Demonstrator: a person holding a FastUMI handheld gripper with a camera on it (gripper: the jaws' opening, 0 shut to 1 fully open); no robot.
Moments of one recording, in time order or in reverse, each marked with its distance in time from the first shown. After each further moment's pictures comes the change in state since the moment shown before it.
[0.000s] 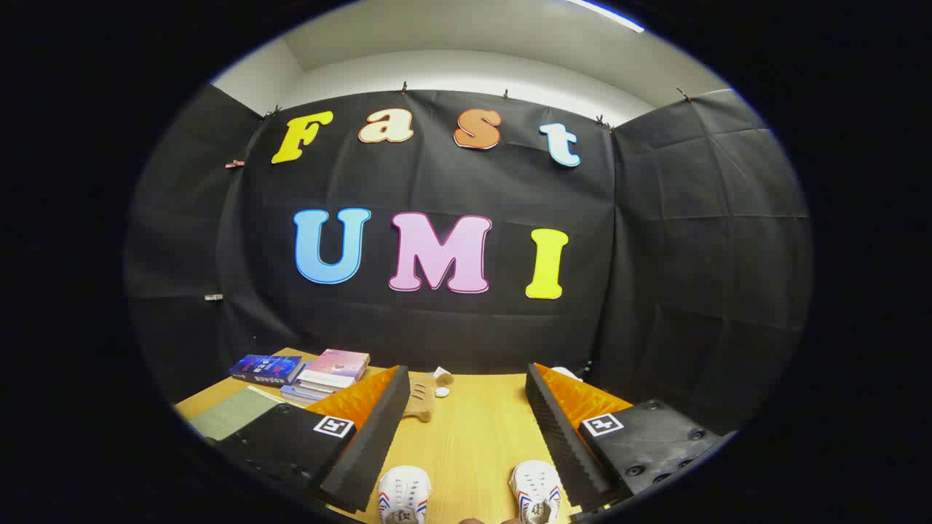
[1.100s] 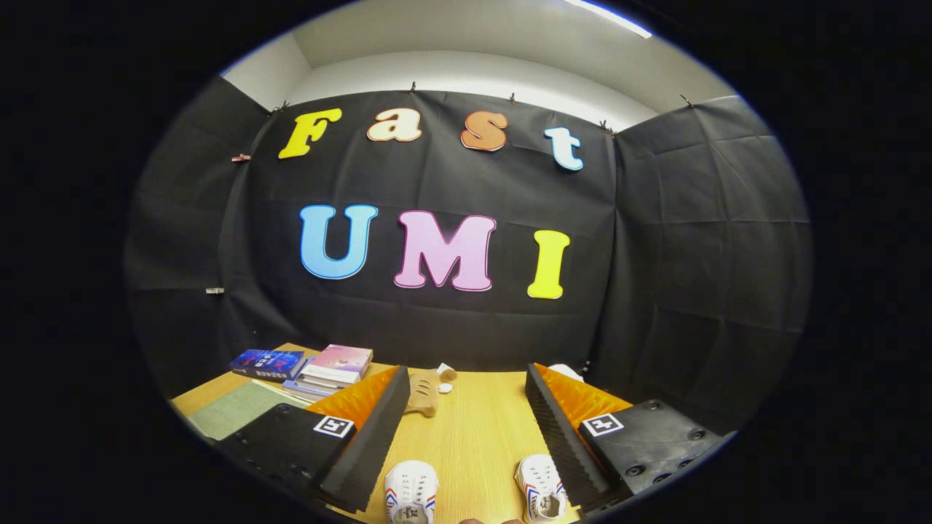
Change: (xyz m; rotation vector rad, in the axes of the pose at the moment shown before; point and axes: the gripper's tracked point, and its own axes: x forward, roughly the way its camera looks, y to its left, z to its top) arm -0.017 0.017 -0.010 -0.021 -0.003 -0.024
